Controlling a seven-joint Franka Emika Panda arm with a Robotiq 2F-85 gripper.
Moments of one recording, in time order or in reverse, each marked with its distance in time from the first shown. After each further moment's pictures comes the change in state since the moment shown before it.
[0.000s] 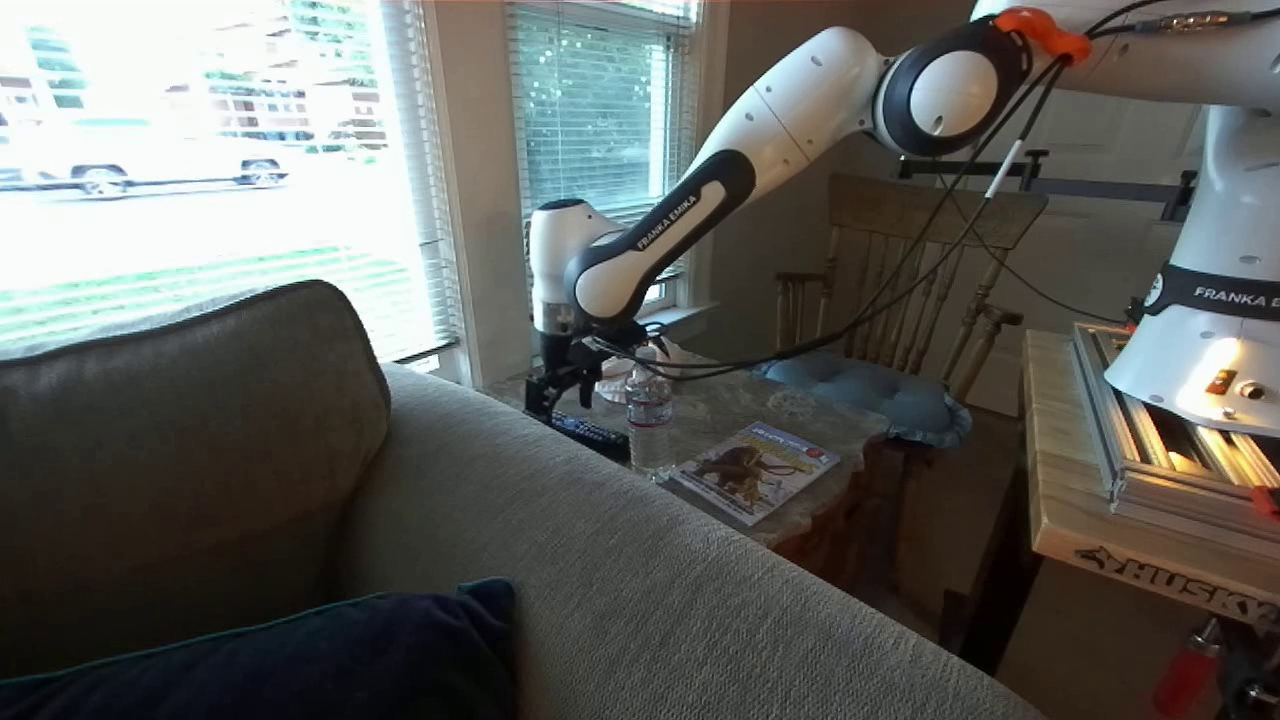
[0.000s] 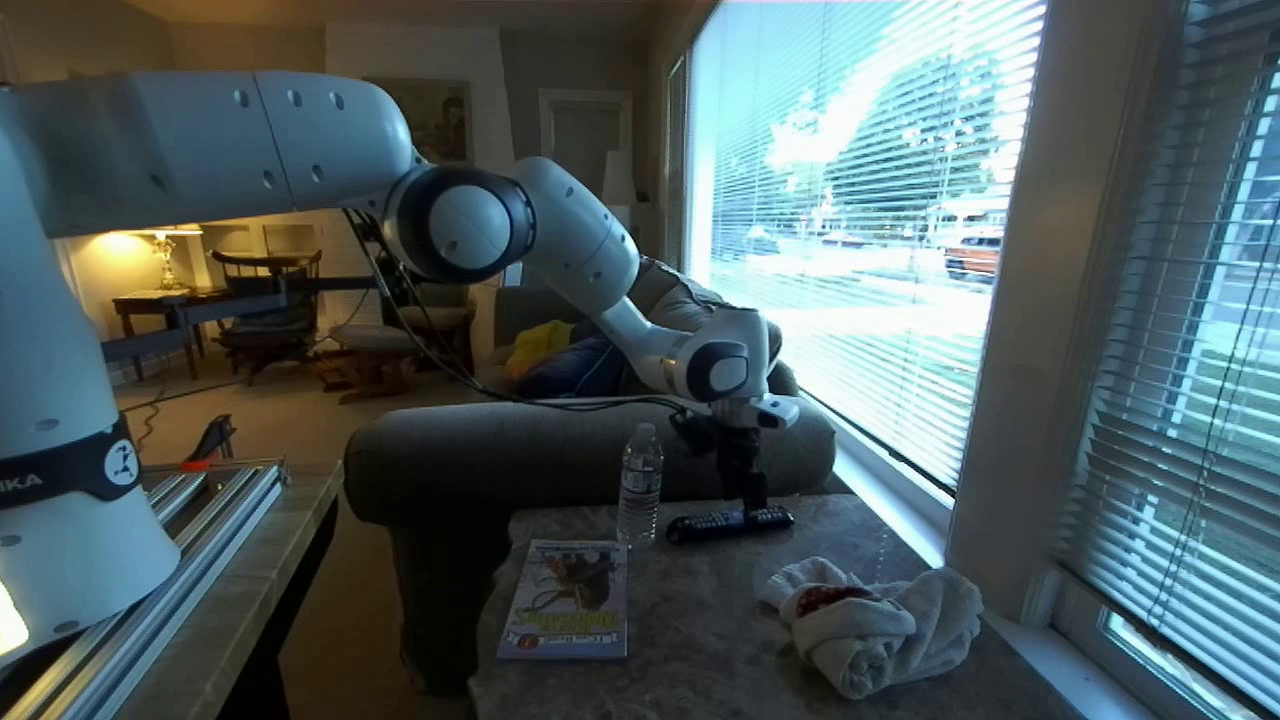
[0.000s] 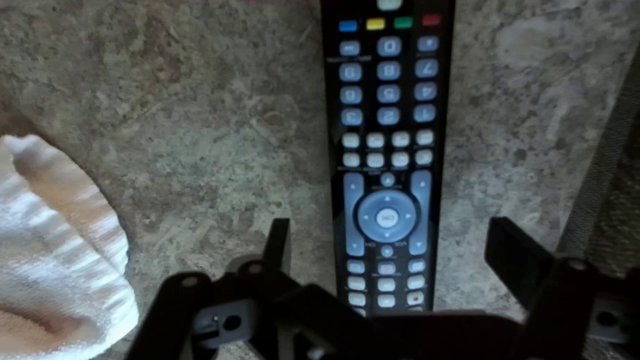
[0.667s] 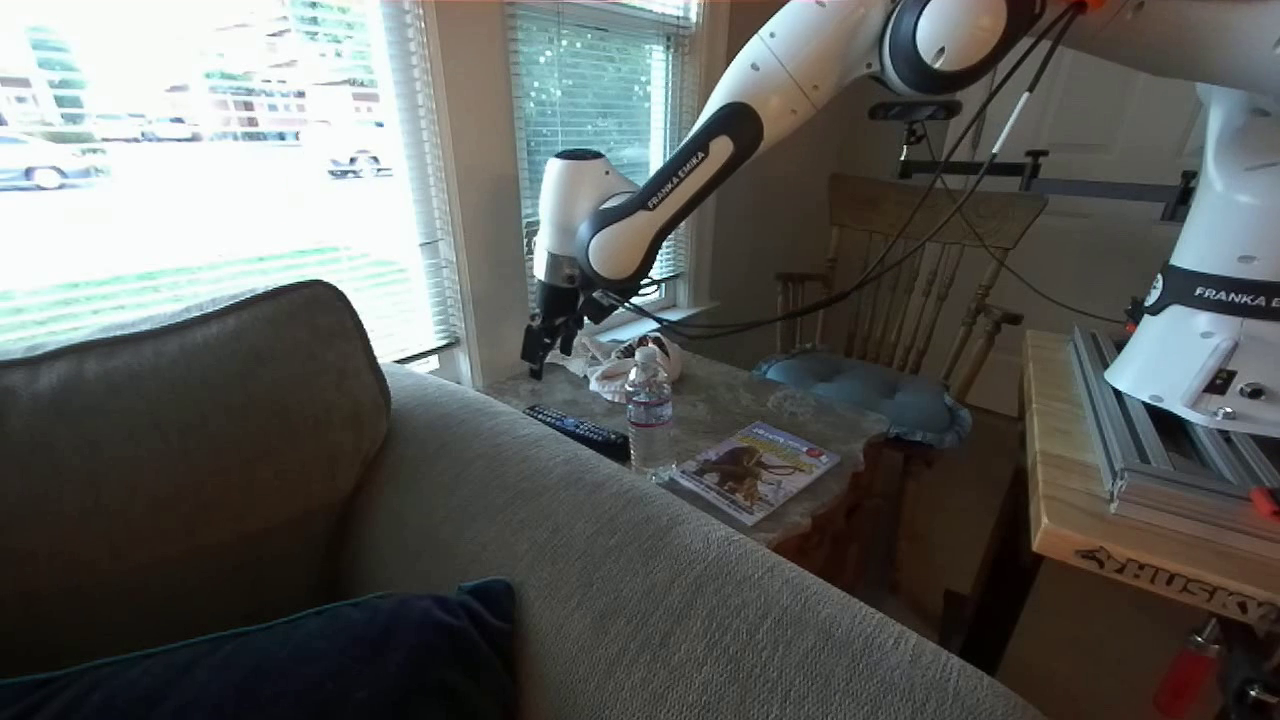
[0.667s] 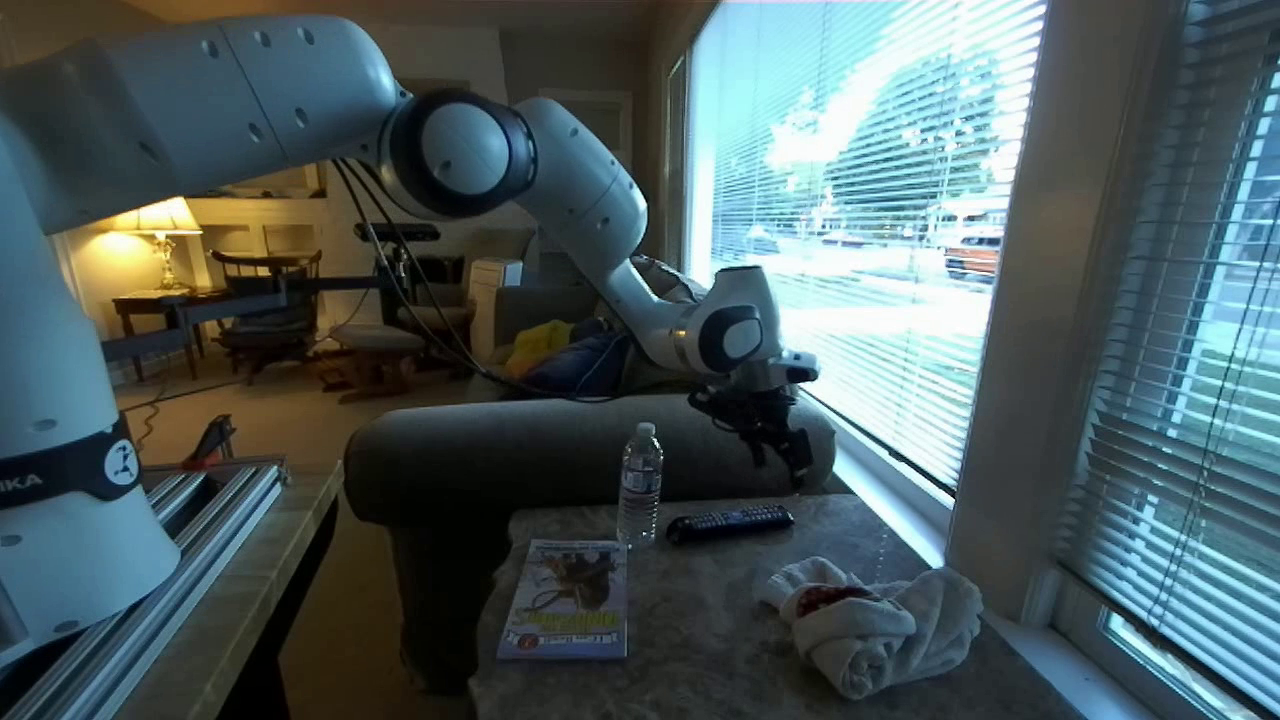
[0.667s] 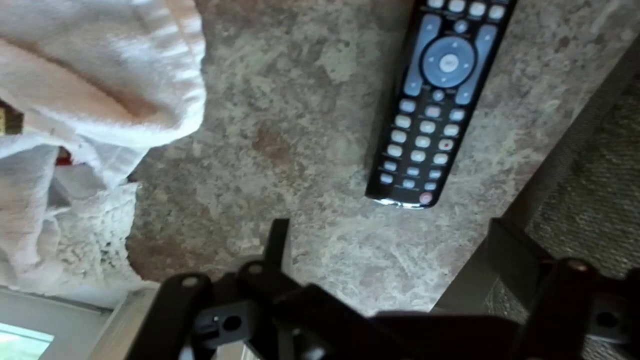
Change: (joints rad) arm -0.020 -0.180 -0.035 -0.207 -0.065 0.213 -0.201
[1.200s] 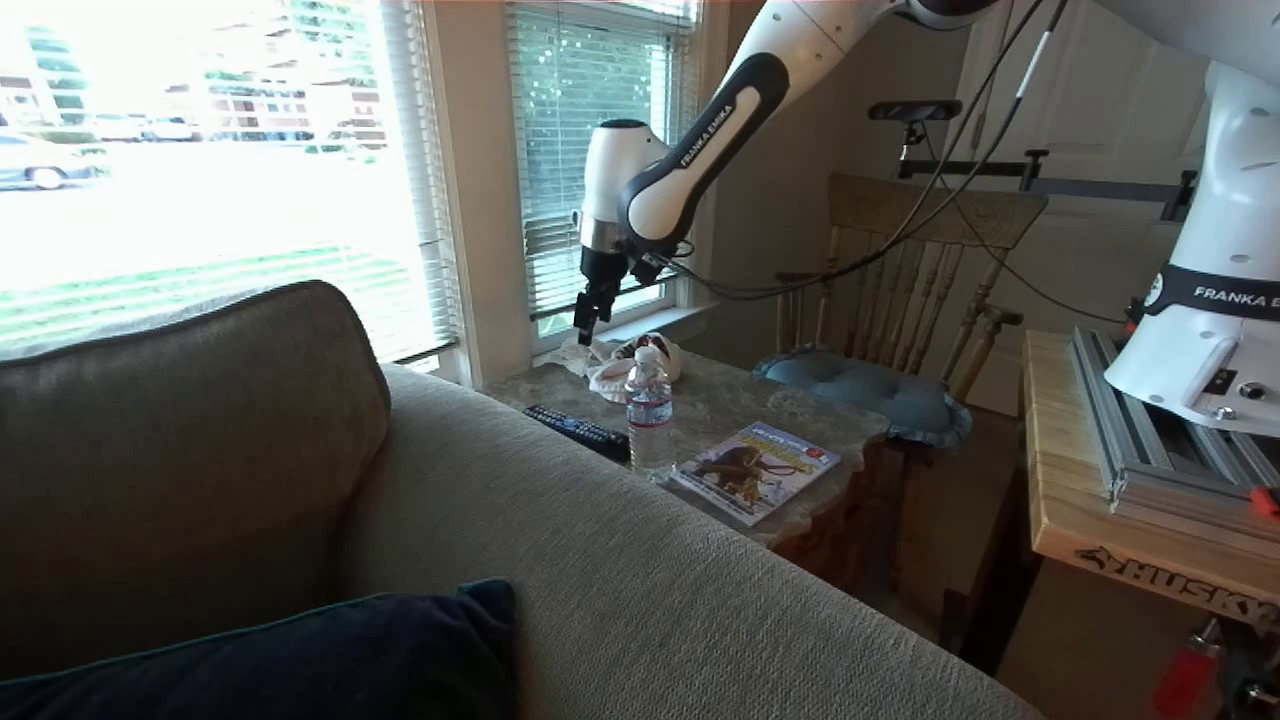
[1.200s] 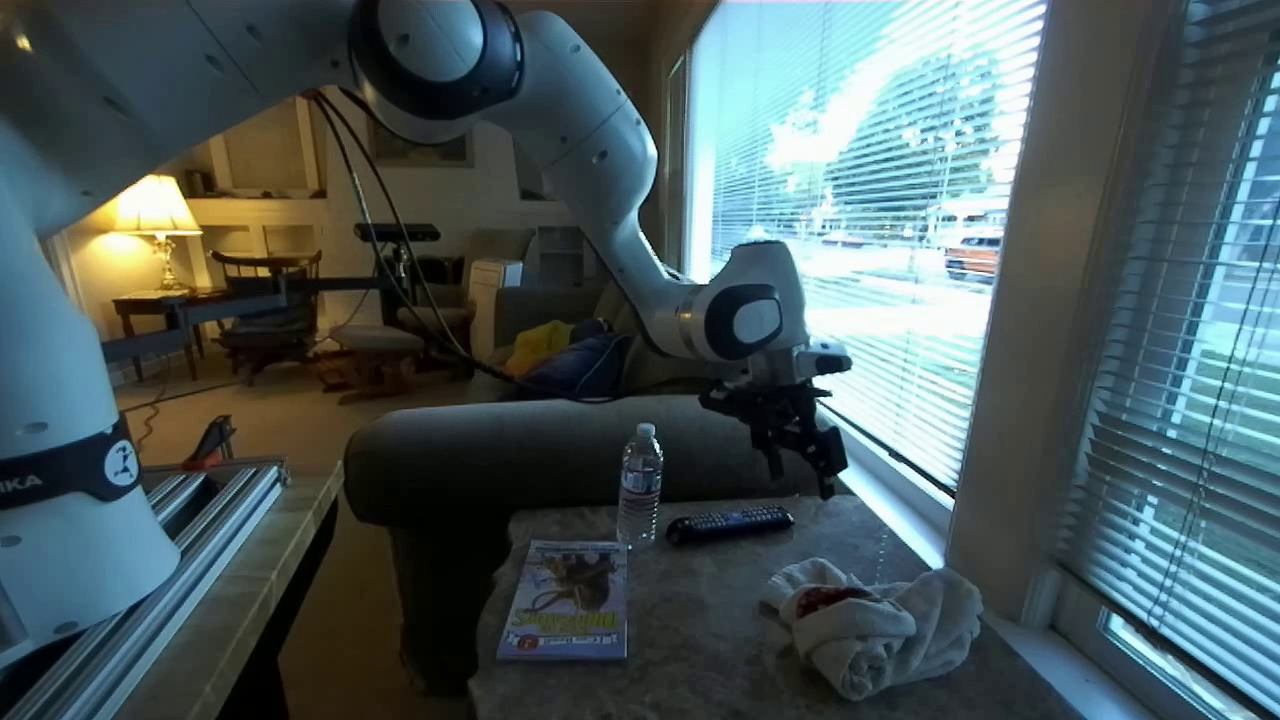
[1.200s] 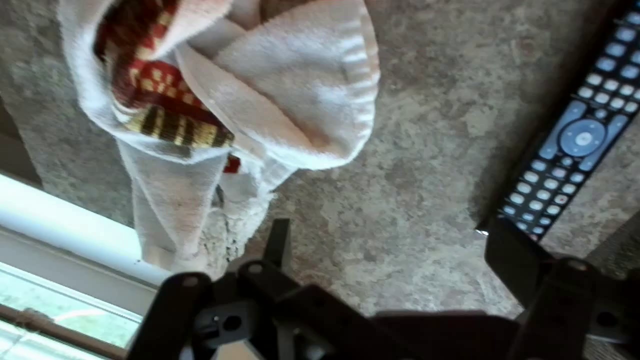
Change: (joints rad) arm -0.085 -0.225 -0.031 -0.327 -0.004 0.083 -0.195
